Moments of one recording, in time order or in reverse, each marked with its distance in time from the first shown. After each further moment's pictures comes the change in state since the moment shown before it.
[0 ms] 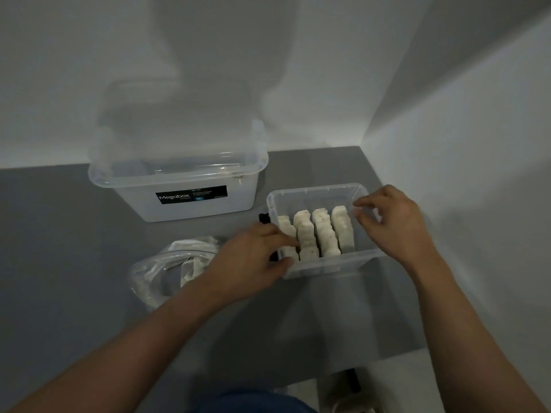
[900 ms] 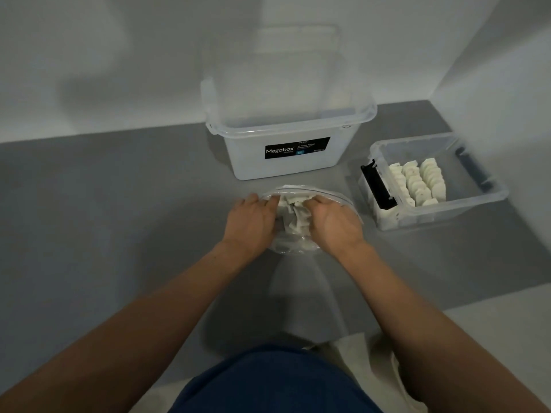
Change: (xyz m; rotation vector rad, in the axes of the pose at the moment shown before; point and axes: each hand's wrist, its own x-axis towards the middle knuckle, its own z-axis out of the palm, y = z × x) left_hand -0.120 -0.181 -0.021 0.446 -0.071 -0.234; right_hand -0.065 -0.233 0.214 -0.368 -0.380 -0.059
